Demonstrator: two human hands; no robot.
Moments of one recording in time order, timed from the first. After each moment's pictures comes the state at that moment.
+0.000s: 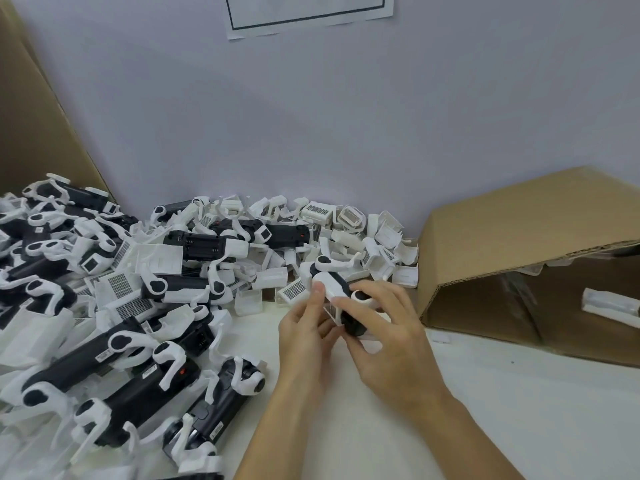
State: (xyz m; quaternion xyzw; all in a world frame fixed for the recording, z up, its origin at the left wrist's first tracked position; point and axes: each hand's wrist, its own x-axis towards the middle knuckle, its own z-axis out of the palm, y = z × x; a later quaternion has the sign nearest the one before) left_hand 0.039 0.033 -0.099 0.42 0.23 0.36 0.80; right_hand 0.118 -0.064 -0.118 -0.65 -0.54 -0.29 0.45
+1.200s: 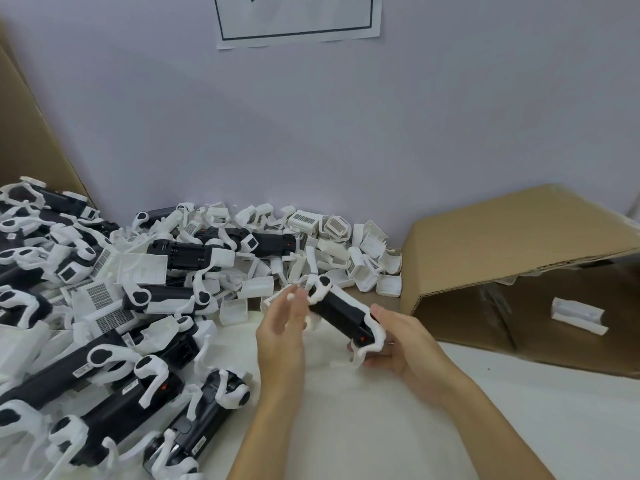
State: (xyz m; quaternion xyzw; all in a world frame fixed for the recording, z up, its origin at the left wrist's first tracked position) left_hand 0.033 0.035 -0.096 0.53 0.27 0.45 0.67; right_hand 0.145 -0.093 -0.095 -0.58 -0.26 0.37 0.68
